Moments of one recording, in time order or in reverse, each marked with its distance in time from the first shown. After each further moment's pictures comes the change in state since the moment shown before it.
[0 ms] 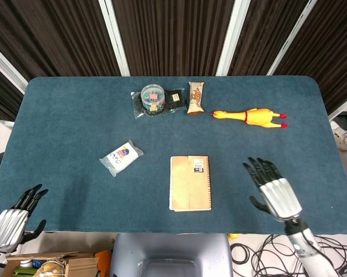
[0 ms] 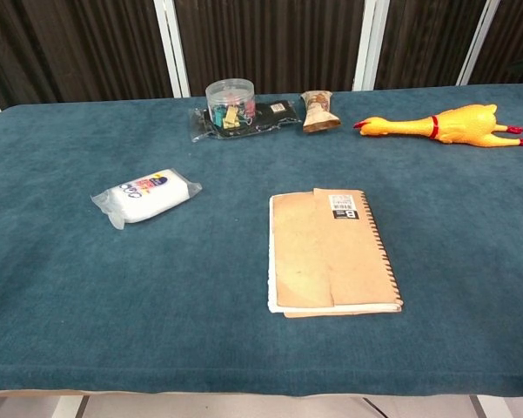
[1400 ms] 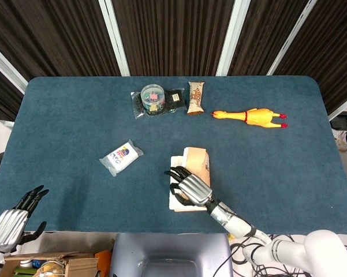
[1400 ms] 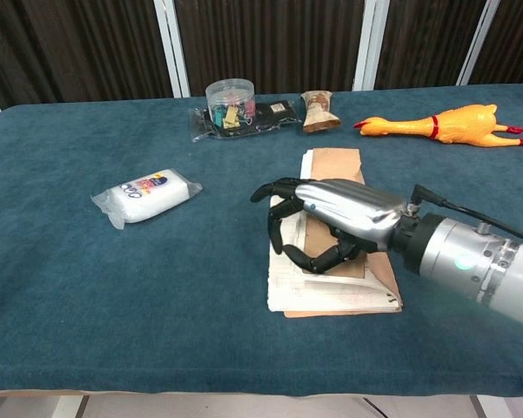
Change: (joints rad) left arm -0.024 0.037 0.019 0.010 0.022 -0.043 -0.109; right arm 0.387 -0.604 0.137 0.599 -0.065 -0.470 0.496
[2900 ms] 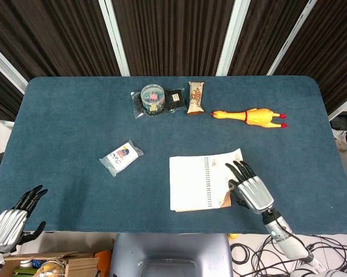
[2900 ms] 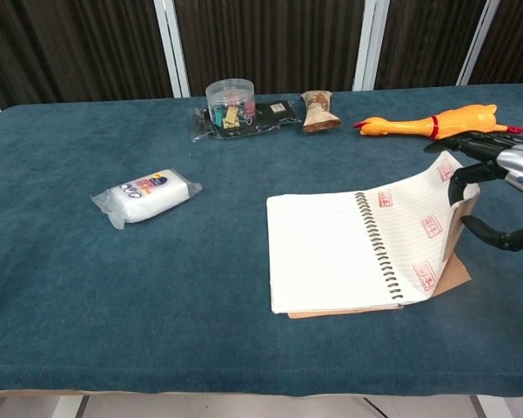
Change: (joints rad) left arm 0.005 -0.004 -0.002 0.001 -0.003 0.012 0.001; right arm -0.318 0.288 -0.072 -0.124 -0.039 0.323 -0.248
